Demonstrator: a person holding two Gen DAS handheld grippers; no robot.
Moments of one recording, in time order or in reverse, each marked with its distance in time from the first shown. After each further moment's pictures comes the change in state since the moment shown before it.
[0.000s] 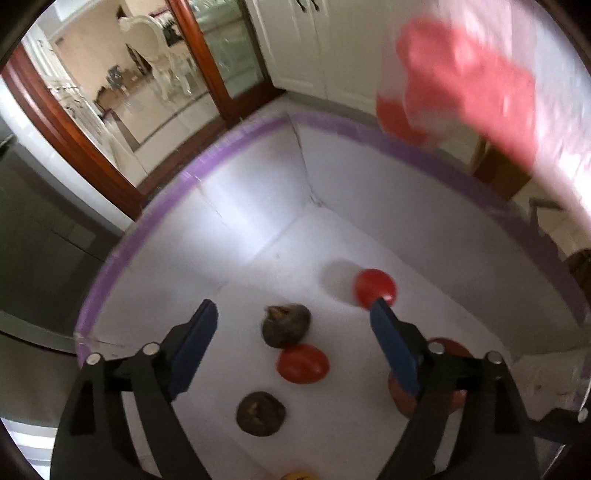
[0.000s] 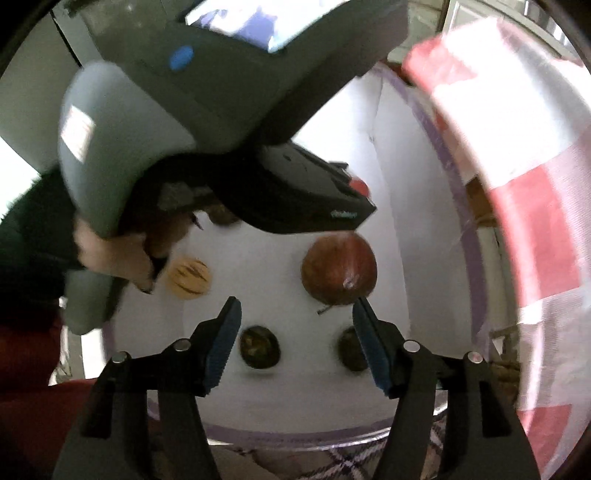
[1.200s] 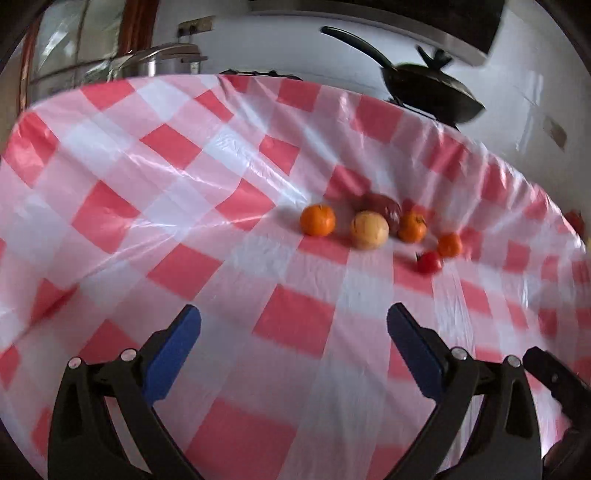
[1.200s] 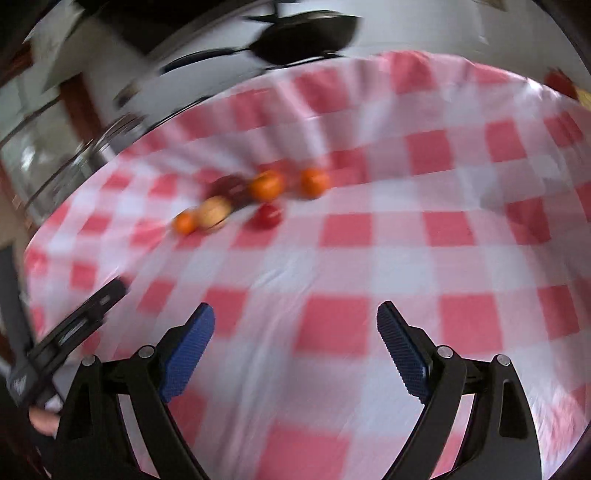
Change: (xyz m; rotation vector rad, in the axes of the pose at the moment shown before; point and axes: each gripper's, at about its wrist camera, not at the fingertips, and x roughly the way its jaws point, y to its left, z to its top) left arm -0.158 -0.397 0.240 0.094 -0.398 -0.570; right arm -0.276 -0.444 -0.272 1.193 -0.613 -0.552
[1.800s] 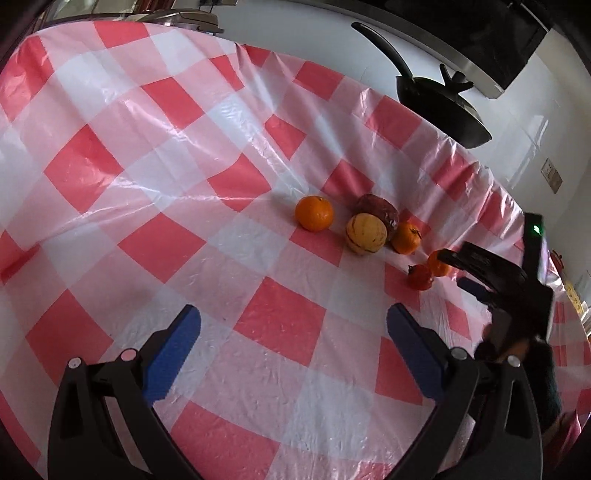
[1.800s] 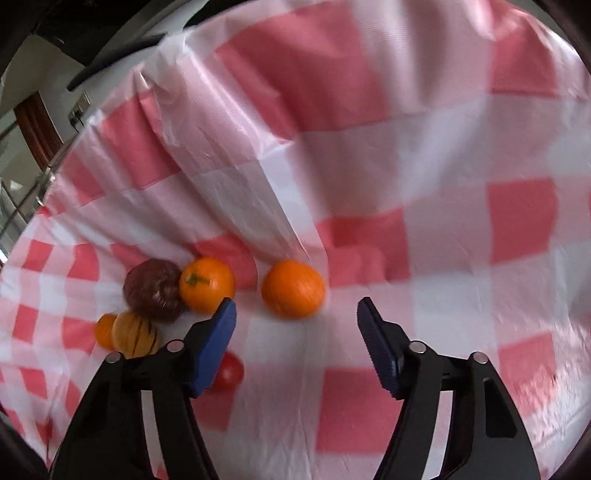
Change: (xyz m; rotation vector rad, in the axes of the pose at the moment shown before) left arm 0.014 0.022 -0.003 -0.142 0.033 -0.118; right arm 0.163 -0.004 0.117 0.052 0.036 -0.077
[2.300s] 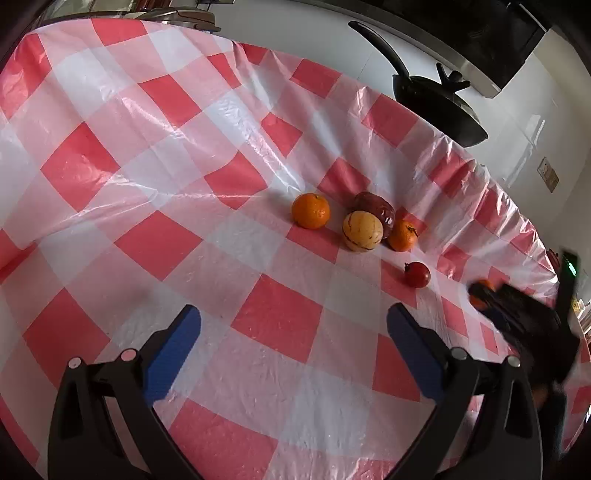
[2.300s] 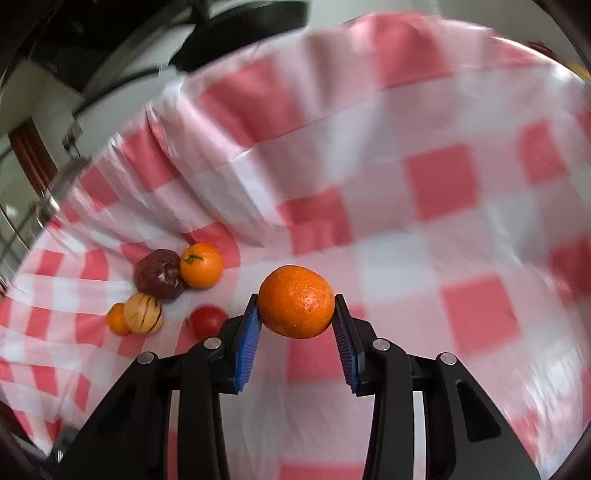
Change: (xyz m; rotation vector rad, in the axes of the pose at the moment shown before) left arm -0.001 0.000 -0.003 0.010 0.009 -0.019; right arm -0.063 -0.038 -0.049 0.116 -0.092 0.007
